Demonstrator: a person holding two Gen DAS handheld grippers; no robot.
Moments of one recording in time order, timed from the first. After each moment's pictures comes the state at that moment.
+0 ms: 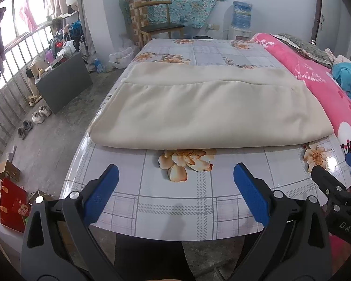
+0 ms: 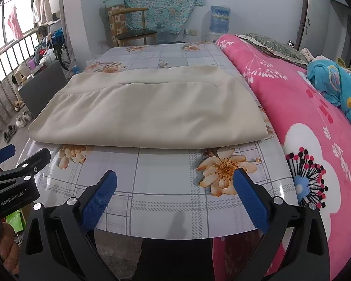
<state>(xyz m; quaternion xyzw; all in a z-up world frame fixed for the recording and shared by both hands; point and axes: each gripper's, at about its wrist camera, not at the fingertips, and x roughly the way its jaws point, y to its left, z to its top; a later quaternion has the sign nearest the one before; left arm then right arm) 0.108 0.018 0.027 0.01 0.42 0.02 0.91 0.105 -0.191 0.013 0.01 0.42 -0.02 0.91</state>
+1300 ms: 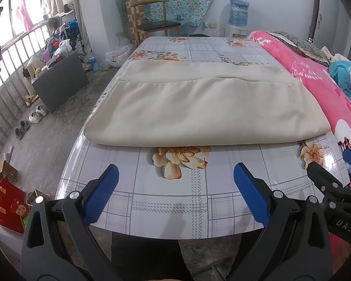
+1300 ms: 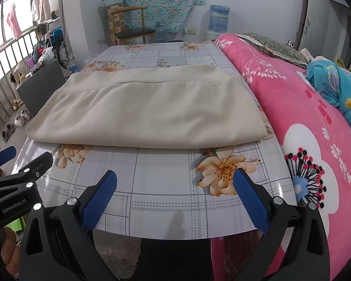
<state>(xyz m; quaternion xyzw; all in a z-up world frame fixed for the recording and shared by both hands) 0.108 0.014 0.024 0.01 0.42 0.01 0.91 0.106 -0.192 0.014 0.00 0.42 -0.02 0.91</state>
